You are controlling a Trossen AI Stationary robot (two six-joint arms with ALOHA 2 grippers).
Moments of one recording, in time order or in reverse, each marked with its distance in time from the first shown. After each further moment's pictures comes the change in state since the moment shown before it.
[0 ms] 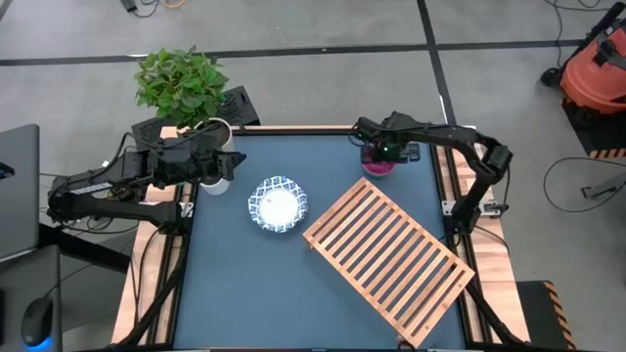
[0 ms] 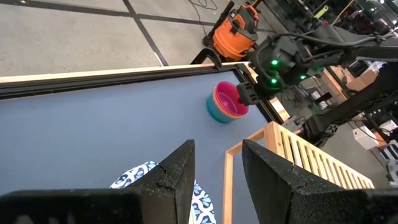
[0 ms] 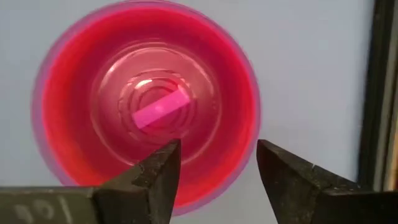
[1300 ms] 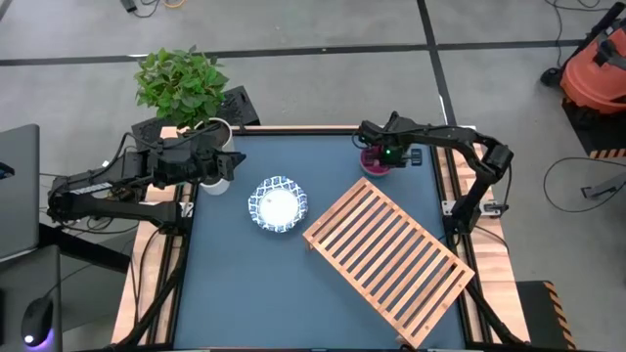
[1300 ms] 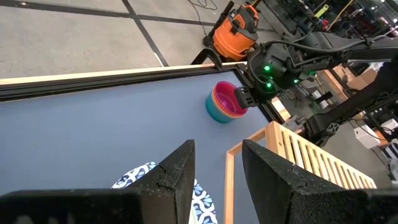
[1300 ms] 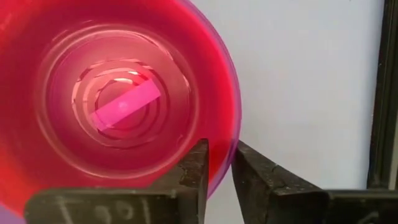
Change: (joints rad) left arm 0.000 0.000 0.000 0.000 -0.003 0.009; right arm -0.028 0.001 -0.089 0.064 -0.027 0.026
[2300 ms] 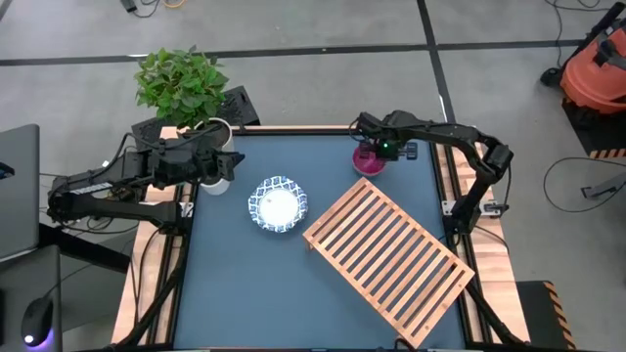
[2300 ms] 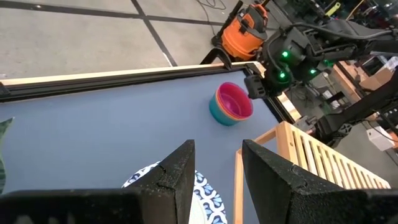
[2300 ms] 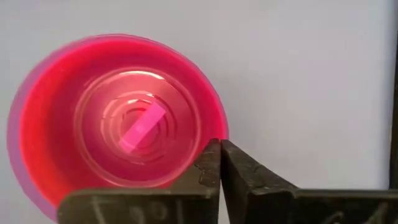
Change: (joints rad) left arm 0.000 0.000 0.000 -0.031 -0.026 -0.001; right arm 0.001 -0.001 0.095 0.006 0.000 -0.009
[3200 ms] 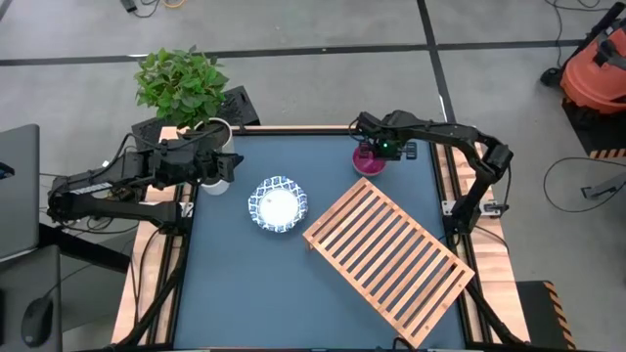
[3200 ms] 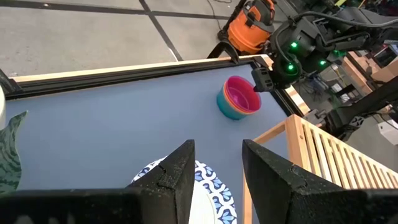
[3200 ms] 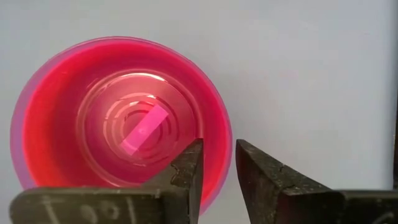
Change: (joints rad) left arm 0.000 0.000 0.000 -0.038 -0.001 0.009; right arm -0.001 0.002 0.000 0.009 0.000 0.001
